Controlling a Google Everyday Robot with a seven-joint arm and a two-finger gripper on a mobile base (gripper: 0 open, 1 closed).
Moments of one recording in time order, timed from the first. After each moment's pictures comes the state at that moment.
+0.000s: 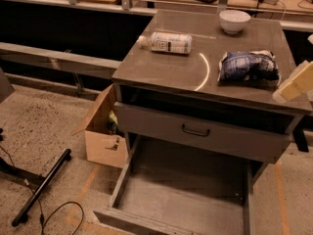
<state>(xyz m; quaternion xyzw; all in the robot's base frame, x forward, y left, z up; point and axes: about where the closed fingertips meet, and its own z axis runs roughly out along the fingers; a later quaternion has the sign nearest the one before) 0.537 -0.316 0.960 -0.43 0.85 -0.04 0.32</state>
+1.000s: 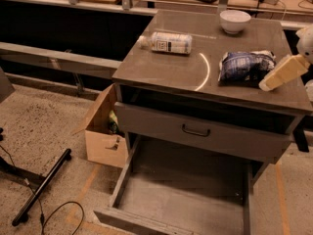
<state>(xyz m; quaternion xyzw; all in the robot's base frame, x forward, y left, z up) 0.596 -0.326 0.944 -0.41 0.84 -0.06 0.35</state>
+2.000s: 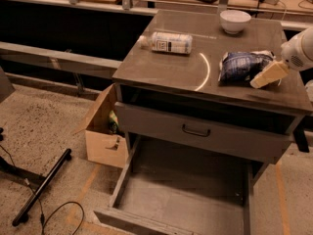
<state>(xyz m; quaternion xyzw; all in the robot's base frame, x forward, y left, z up) 0.669 -0.350 0.888 -0.38 0.85 -0.07 0.35</state>
